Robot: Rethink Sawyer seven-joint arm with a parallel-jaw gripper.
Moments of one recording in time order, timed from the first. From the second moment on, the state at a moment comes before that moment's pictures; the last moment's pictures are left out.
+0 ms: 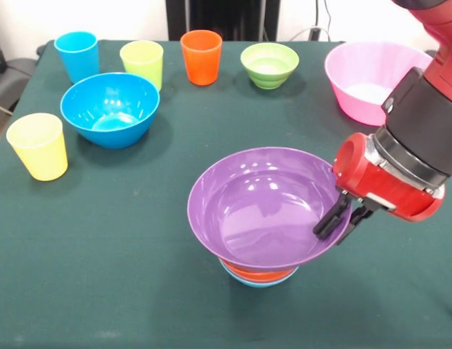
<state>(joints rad) 0.16 0.13 -0.77 0.38 0.26 1.00 2.00</state>
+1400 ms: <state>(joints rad) 0.13 0.07 -0.74 0.40 0.26 1.00 2.00</state>
